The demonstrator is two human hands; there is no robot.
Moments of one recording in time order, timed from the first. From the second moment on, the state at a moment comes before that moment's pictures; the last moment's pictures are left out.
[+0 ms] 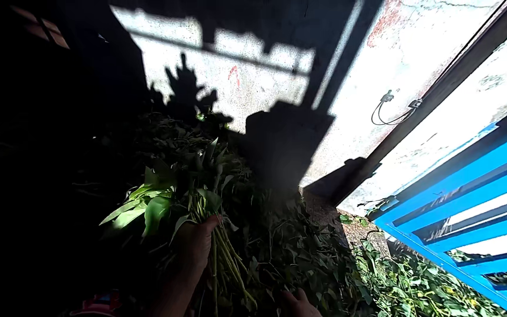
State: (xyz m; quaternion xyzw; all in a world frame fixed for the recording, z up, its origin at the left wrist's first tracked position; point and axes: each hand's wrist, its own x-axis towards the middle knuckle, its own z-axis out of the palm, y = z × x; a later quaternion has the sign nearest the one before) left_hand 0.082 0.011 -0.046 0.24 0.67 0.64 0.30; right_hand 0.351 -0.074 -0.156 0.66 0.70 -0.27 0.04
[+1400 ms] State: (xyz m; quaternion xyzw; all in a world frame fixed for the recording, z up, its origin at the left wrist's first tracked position) left_hand 0.115 -0.042 -0.022 0.09 0.65 0.58 0.47; right_hand 0.286 -0.050 -0.094 0.35 0.68 -0.59 -0.27
